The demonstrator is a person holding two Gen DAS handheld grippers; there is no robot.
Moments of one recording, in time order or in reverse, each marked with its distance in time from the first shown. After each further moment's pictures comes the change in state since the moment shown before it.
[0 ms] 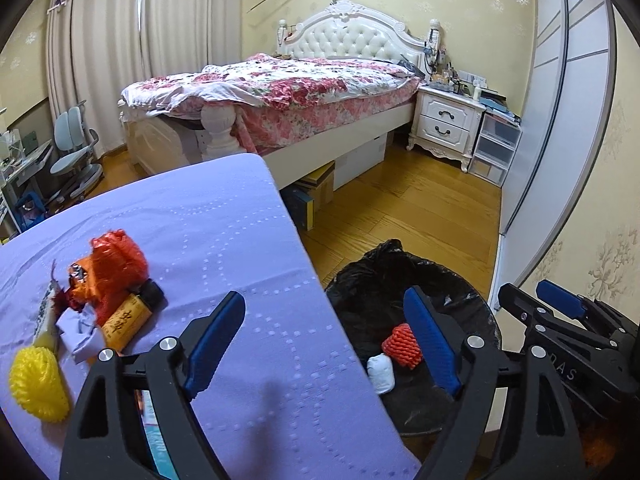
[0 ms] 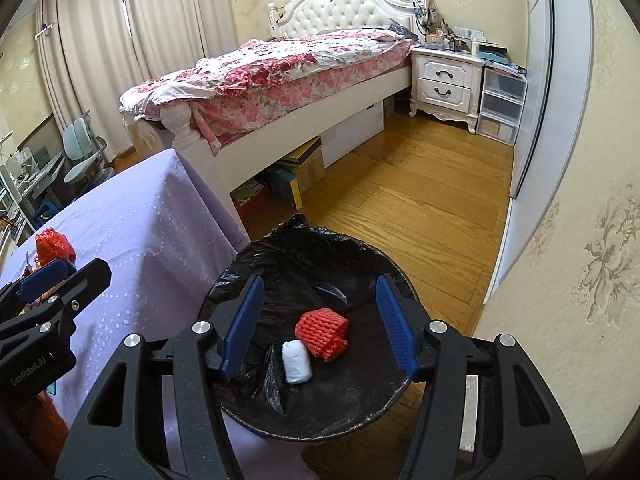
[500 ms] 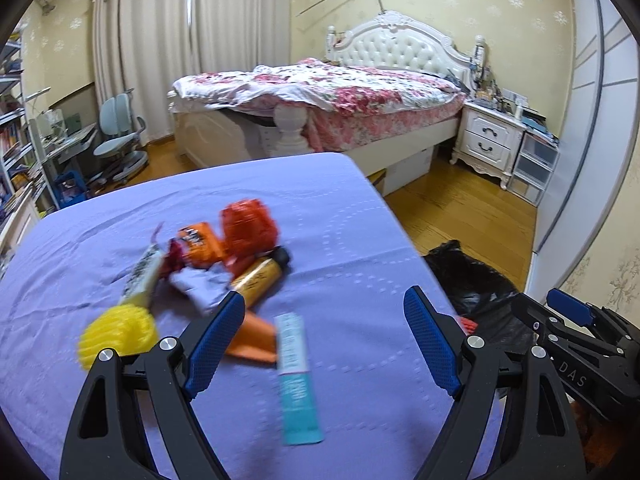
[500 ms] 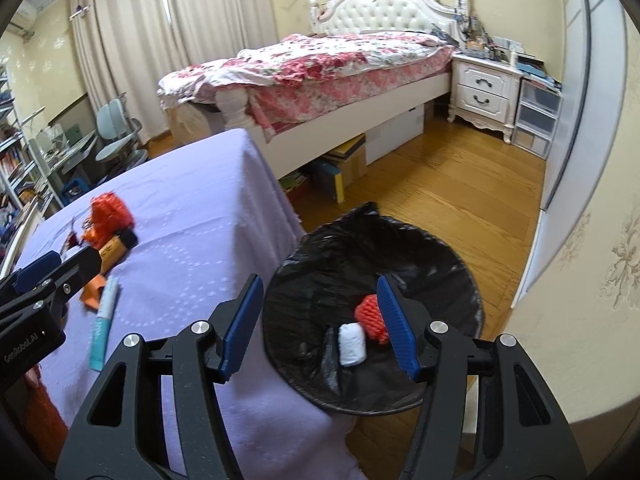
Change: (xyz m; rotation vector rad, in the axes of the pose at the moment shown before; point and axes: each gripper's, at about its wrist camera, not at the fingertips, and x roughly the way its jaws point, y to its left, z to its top) left arm -0.048 0.065 -0.022 -0.089 -0.022 0.145; right arm -0.024 0.068 -0.019 -0.094 0.014 0.113
